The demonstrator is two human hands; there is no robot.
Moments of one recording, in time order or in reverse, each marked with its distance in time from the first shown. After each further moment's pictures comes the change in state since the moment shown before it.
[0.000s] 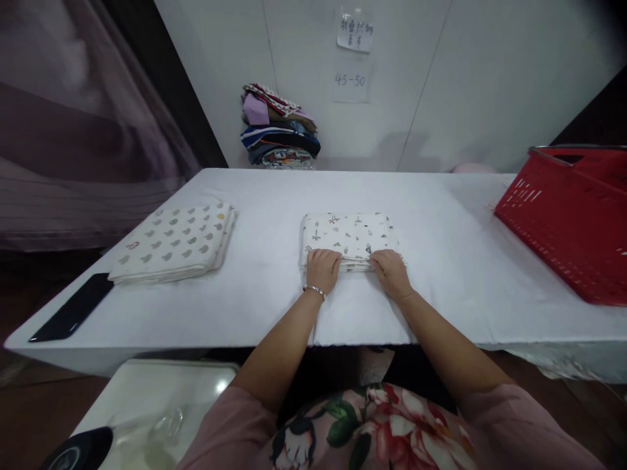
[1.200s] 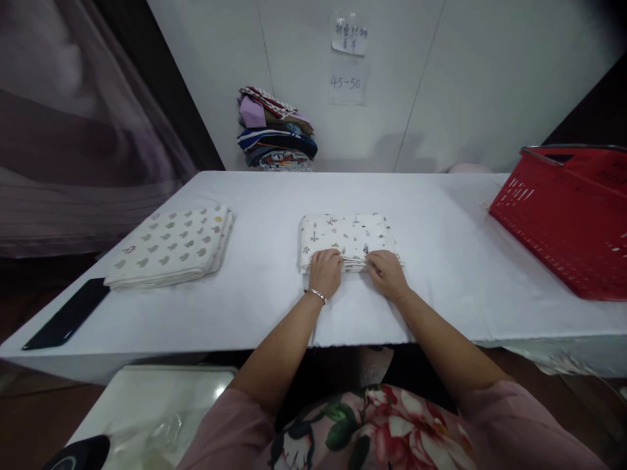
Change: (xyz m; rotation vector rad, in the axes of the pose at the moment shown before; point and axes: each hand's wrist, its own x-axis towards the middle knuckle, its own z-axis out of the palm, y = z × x) left_hand -0.001 0.008 0.002 0.007 -0.023 0.086; right_hand -0.001 -0.003 -0.001 0.020 -0.032 -0.021
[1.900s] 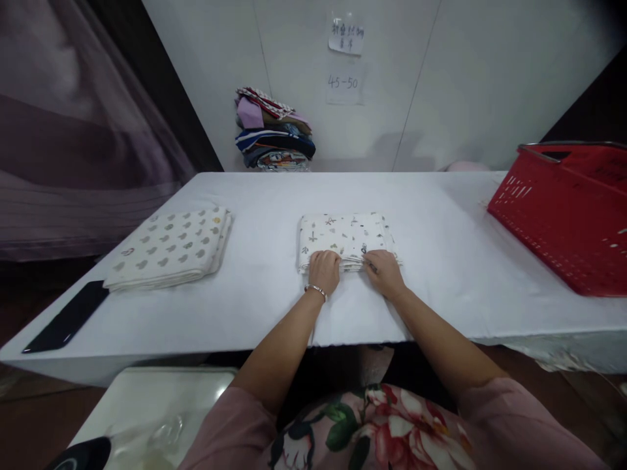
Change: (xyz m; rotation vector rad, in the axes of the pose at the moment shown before) left_hand 0.005 -0.001 0.003 -0.010 -0.072 -0.113; right_hand 0.001 -0.002 0.006 -0.046 -0.042 0.083
